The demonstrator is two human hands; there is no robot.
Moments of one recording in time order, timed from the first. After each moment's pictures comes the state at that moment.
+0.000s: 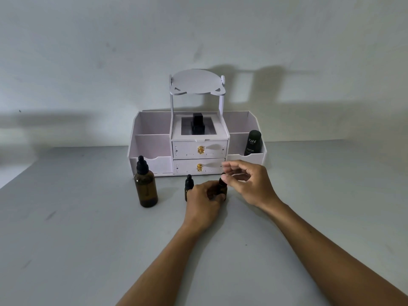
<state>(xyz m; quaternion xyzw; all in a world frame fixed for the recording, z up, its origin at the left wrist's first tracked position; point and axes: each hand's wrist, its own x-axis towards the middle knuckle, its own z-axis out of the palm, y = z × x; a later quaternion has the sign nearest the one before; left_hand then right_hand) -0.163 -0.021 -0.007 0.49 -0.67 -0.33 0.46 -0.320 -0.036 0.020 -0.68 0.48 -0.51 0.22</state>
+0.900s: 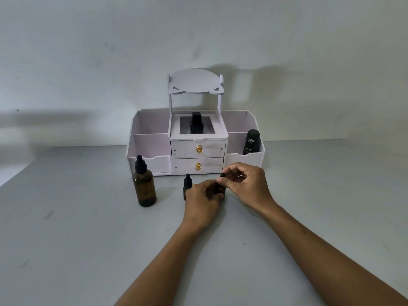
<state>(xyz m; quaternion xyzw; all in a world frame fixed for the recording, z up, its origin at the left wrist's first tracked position) -0.164 -0.020 -0.008 0.49 -0.67 -0.32 0.45 -0.314 -0.035 0.012 -0.66 0.50 -0.52 0.18</state>
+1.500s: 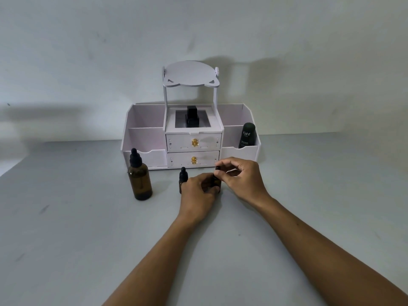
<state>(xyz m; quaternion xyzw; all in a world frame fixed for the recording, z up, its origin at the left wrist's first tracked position) -0.163 -0.019 -0.008 0.49 -0.68 -0.31 0.45 -0.313 -0.034 0.010 -0.67 0.50 -0.52 0.18</state>
